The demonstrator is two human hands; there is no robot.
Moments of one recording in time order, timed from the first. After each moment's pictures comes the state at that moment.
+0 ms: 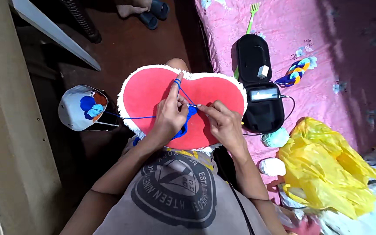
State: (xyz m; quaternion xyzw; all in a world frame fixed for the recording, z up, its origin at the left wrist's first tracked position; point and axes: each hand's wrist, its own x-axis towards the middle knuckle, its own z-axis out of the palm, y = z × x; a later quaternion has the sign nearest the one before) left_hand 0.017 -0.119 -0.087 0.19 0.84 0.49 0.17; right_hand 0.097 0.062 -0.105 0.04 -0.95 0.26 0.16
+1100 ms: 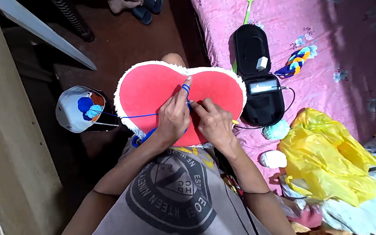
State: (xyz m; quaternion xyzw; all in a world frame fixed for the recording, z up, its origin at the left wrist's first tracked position) left_hand 0.027 -0.105 -0.121 0.31 0.86 0.40 -0.06; right_hand 0.094 0.032 -0.113 0.02 -0.98 0.13 0.16
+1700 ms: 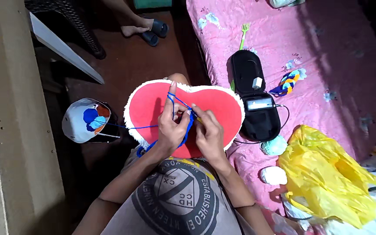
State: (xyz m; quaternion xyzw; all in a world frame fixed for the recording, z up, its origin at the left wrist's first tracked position) left_hand 0.020 -0.113 -0.098 0.17 0.73 0.66 0.03; right_hand 0.087 0.003 -0.099 -0.07 -0.88 0.42 0.21
